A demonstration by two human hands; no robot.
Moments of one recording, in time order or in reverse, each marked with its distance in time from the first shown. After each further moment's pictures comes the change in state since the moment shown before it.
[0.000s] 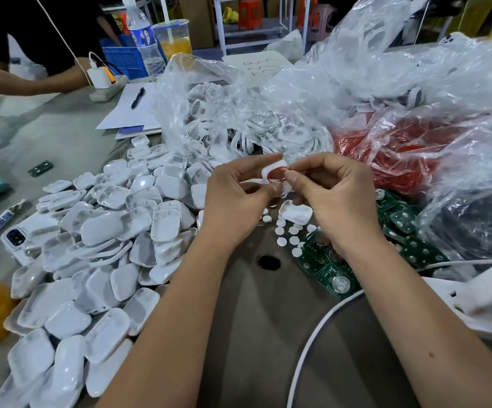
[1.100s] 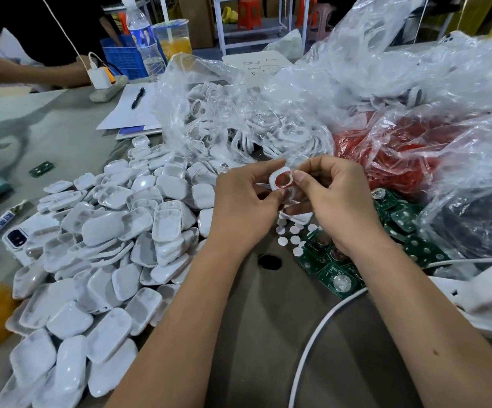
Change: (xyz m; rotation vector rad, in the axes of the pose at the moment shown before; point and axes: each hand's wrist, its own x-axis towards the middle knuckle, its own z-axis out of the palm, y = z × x) left_hand -0.005 0.004 0.010 0.260 0.074 0.065; right_hand 0.002 -0.001 -0.001 -0.061 -0.073 0.115
